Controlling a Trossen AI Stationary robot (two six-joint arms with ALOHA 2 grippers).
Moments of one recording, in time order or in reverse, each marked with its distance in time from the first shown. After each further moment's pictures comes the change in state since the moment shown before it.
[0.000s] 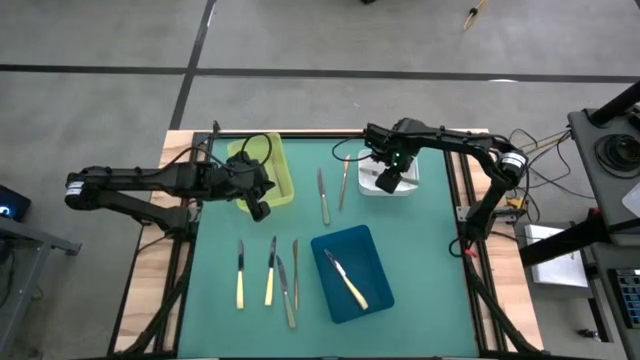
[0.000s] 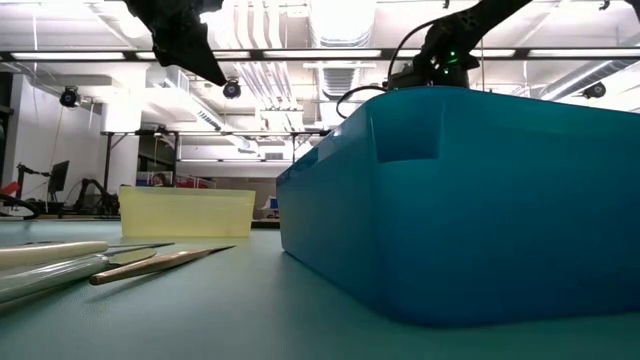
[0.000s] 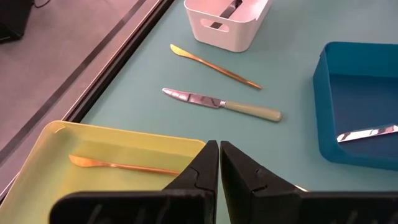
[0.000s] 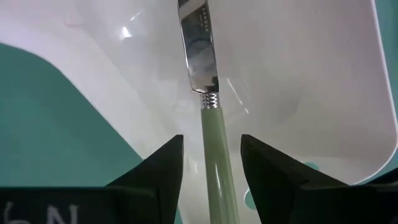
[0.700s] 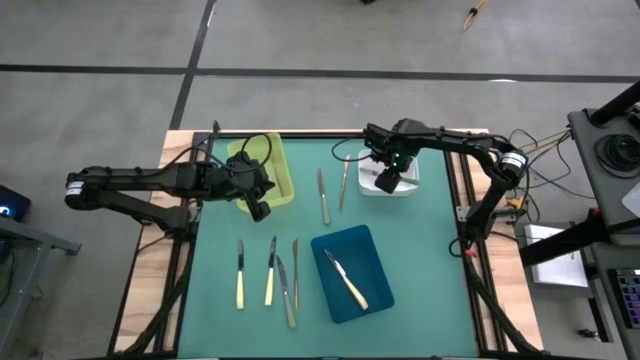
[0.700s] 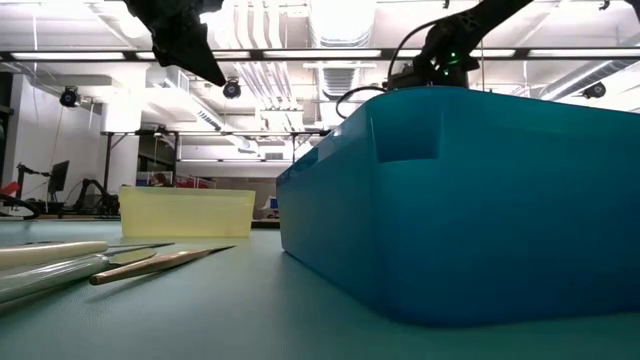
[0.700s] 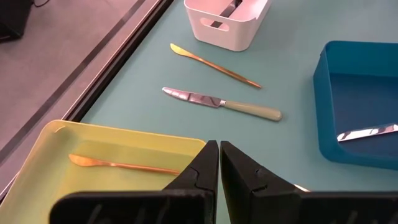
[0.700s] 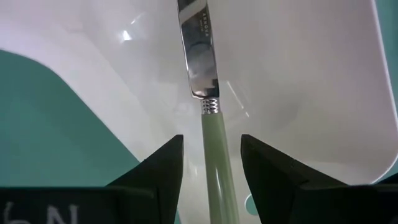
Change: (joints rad) left arm 0.000 0.000 0.000 -0.003 0.000 -0.001; right arm 0.000 0.000 -0.009 0.020 0.000 0.000
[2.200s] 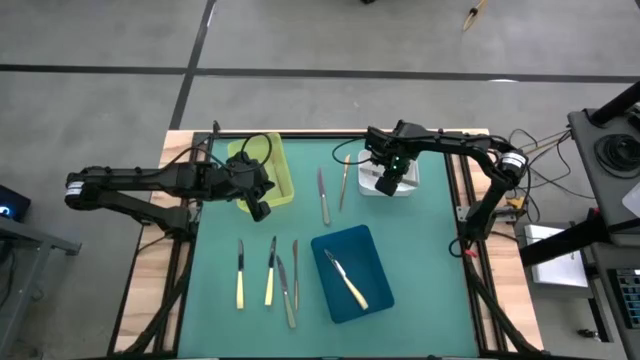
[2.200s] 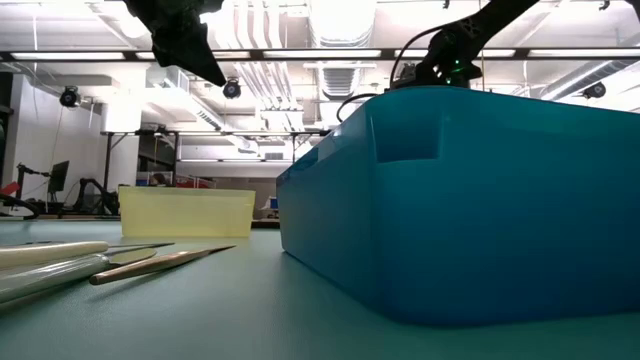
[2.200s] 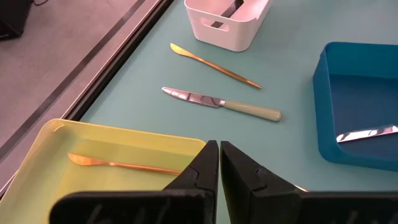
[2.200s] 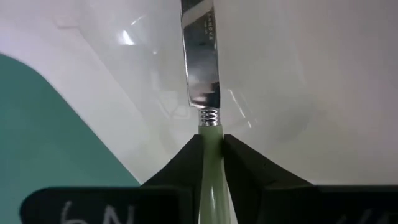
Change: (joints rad) left arm 0.000 0.000 0.000 0.000 0.000 -0.008; right arm 0.000 0.000 -0.060 0.078 0.000 -0.039
